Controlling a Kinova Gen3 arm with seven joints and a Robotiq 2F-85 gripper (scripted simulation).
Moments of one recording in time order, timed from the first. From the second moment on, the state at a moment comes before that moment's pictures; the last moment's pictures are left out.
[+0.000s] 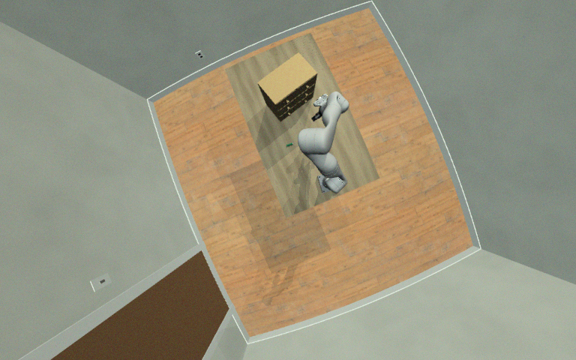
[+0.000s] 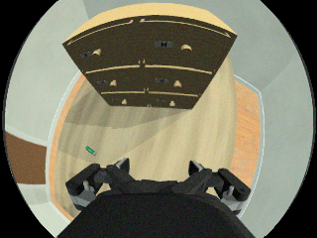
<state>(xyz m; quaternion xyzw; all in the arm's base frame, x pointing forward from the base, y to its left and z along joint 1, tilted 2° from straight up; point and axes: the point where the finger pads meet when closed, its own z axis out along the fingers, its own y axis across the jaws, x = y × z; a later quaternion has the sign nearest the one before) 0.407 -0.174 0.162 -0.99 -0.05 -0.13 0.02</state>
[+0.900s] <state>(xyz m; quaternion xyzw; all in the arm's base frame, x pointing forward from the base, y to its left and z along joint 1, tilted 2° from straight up) 0.424 -0.170 0.142 -0.97 -0.04 -0.23 0.03</state>
